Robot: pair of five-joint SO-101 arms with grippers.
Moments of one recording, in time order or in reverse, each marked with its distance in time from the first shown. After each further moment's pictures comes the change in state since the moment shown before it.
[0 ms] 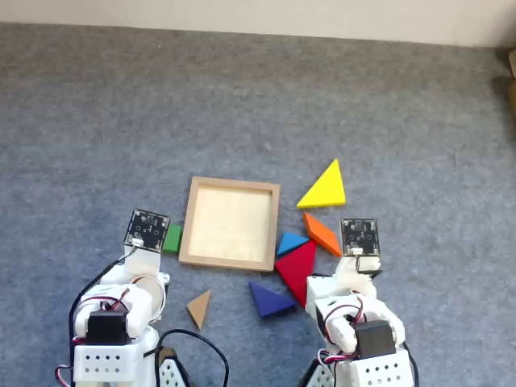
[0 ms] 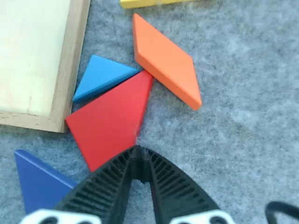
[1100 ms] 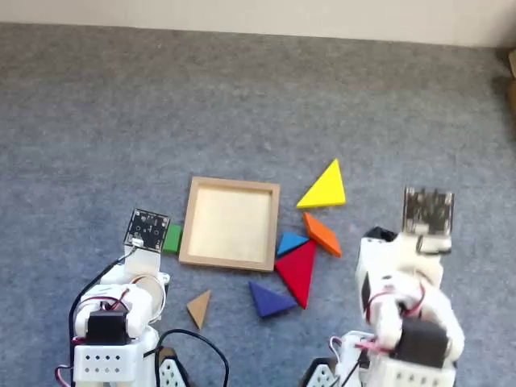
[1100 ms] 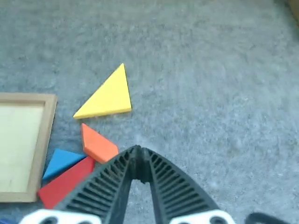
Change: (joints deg) left arm 0.0 0.0 0.0 0.0 0.0; right arm 20.7 20.7 -37.4 1.1 15.5
